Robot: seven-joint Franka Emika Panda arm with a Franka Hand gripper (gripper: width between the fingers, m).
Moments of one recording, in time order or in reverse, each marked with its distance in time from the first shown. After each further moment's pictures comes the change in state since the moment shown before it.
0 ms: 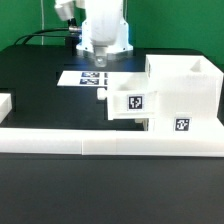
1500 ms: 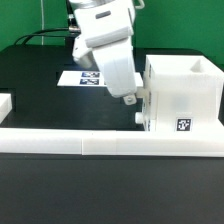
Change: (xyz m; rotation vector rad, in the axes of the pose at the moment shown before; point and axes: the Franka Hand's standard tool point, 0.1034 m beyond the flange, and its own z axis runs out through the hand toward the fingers) arm 0.062 0.029 0.052 0.127 0.321 0.086
